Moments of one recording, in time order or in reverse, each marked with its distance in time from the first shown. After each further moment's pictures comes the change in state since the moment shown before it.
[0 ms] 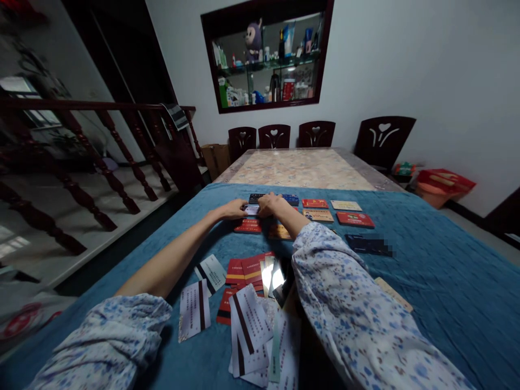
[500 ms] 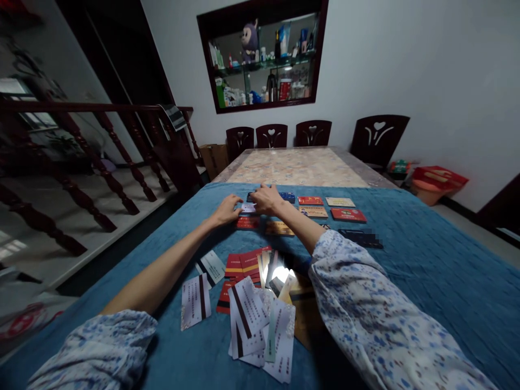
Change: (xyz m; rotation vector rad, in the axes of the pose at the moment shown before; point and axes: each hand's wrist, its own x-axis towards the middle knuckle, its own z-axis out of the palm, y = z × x) left_hand -0.030 0.007 0.012 -0.072 0.337 -0.029; right_hand -0.039 0.008 -0.009 -0.069 0.309 -0.212
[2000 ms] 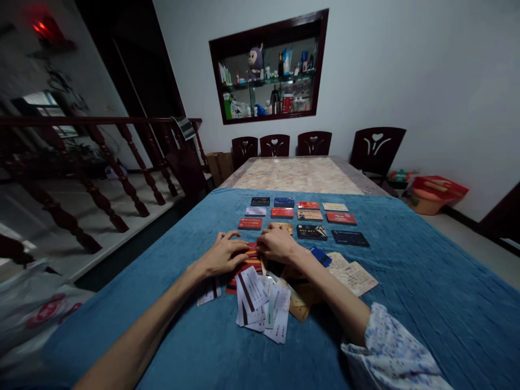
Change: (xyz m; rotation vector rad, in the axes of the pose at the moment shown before) left_hand -0.155 0.068 -0.041 -0.066 -0.211 0.237; right_hand -0.116 -0.052 0.017 0.242 -0.031 -0.114
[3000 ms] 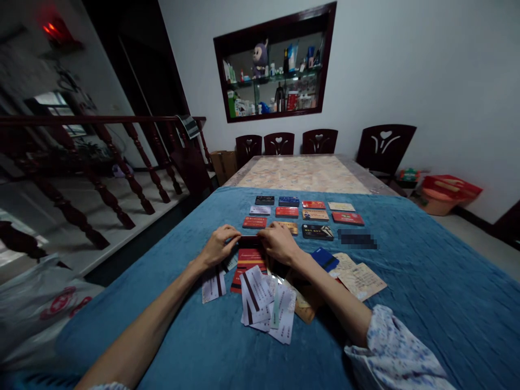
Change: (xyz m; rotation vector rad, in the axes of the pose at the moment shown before) left_hand 0.004 -0.042 0.013 -0.092 0.399 -0.034; right_hand 0.008 -0.003 0.015 0.149 0.152 0.063
